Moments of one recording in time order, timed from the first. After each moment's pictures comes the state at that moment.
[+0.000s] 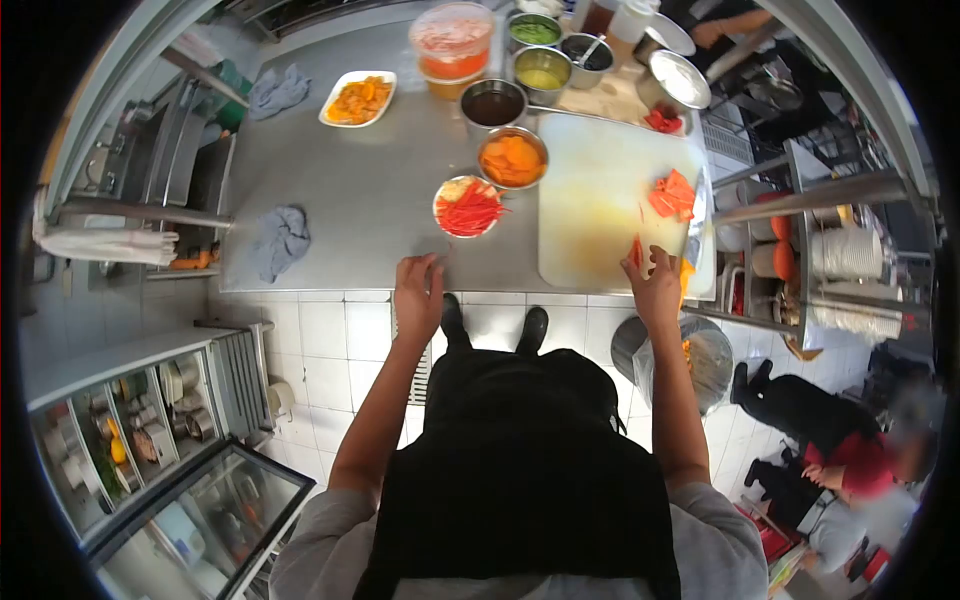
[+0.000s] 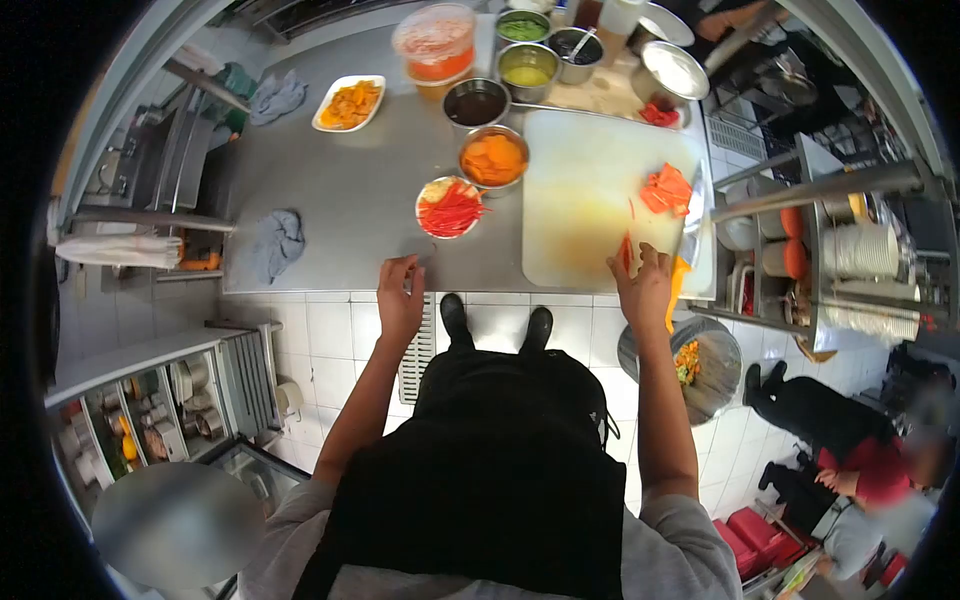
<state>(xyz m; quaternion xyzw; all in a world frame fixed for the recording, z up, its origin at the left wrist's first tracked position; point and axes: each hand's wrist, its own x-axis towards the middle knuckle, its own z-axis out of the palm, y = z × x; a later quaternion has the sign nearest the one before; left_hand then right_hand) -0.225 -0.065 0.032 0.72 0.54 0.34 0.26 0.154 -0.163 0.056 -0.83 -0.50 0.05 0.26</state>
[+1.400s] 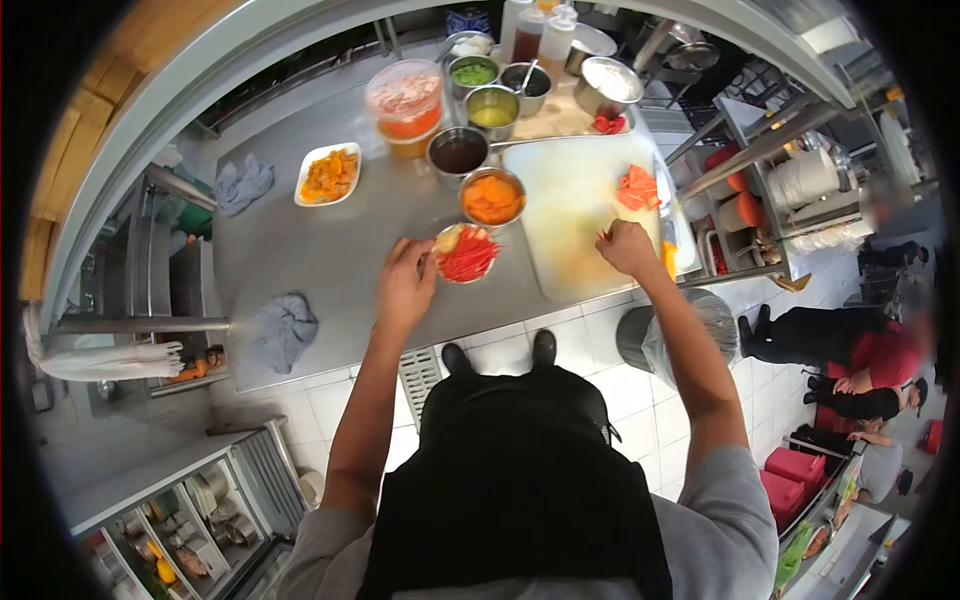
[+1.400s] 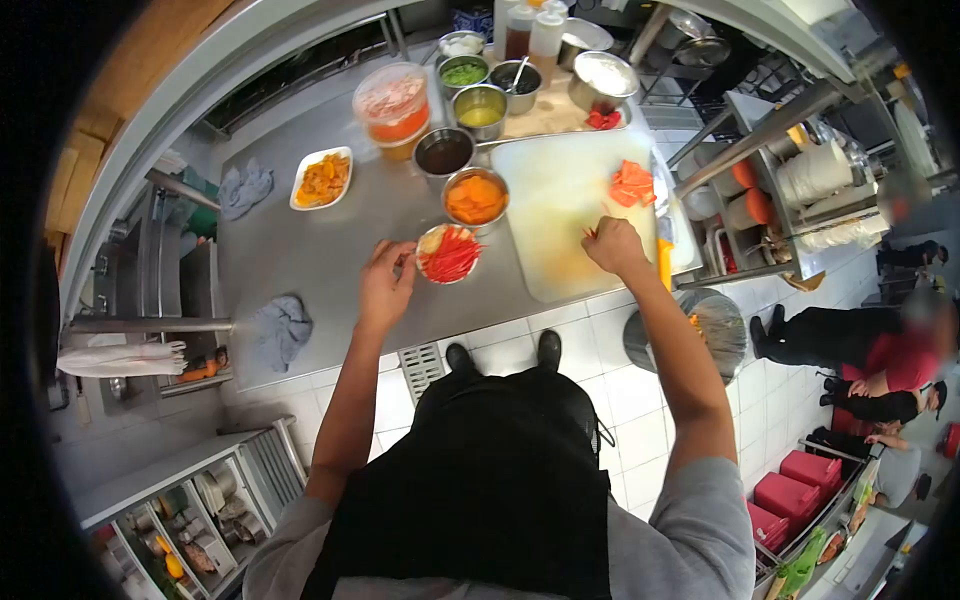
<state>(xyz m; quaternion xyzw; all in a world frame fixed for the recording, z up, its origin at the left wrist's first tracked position) -0.223 0.061 0.090 0.81 0.38 0.31 0.32 0.148 -0.089 0.071 -0.86 -0.50 0.12 0.04</state>
